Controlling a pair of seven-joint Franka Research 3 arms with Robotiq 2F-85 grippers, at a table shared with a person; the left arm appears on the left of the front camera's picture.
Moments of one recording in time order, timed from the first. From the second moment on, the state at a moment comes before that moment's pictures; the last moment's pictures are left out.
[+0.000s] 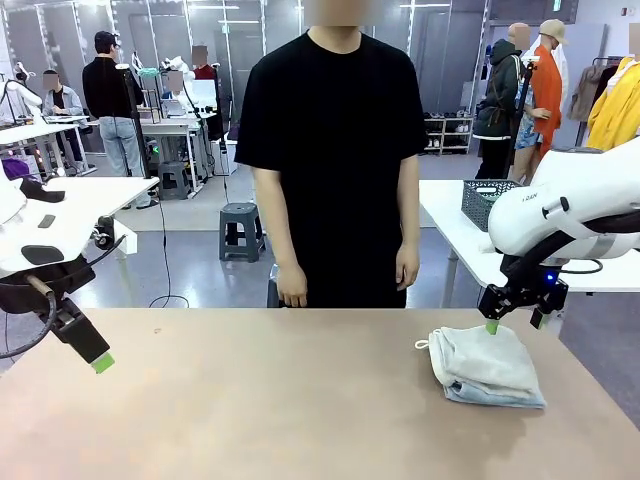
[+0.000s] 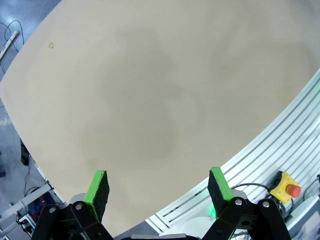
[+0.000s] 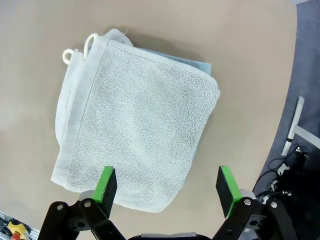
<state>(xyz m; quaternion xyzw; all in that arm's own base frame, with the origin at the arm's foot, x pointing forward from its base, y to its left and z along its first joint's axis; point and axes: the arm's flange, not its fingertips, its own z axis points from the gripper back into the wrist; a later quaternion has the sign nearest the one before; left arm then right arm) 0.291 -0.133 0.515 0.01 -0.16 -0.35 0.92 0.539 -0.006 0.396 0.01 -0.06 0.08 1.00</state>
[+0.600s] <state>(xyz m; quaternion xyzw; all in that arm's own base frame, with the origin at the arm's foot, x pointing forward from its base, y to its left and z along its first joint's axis) 0.291 -0.133 0.515 0.01 -0.16 -0.35 0.92 0.539 -0.006 0.396 0.01 -0.06 0.08 1.00</state>
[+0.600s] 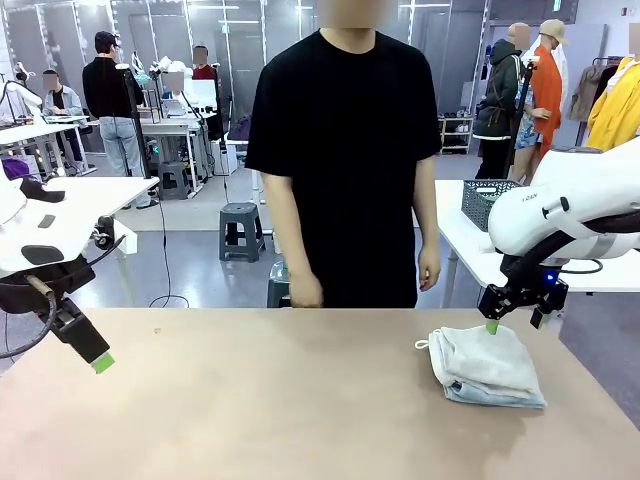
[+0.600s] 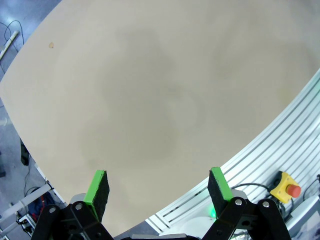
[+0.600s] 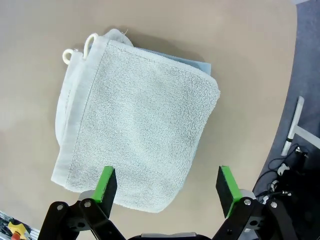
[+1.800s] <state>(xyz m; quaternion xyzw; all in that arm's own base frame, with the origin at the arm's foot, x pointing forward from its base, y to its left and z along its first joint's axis) 0.318 -0.084 0.646 -0.08 -0.19 -0.29 0.93 0.491 -0.032 0.538 0.10 -0.14 0.16 0.97</state>
